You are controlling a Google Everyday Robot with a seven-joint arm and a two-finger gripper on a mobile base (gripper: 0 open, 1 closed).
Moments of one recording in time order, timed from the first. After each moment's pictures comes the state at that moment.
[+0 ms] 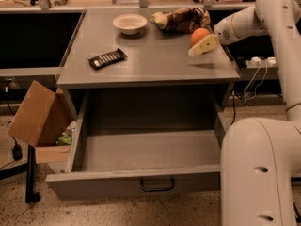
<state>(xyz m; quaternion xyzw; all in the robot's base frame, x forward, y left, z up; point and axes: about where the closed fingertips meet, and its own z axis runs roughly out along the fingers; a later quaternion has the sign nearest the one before) 0.821 -0.233 0.865 -0.39 0.81 0.13 0.42</state>
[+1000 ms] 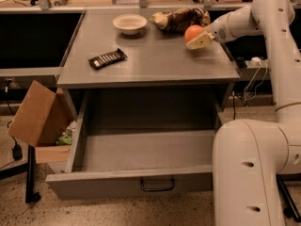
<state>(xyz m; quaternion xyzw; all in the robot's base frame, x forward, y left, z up) 0.831 -0.213 0.872 -0.41 0.78 0.15 0.45</state>
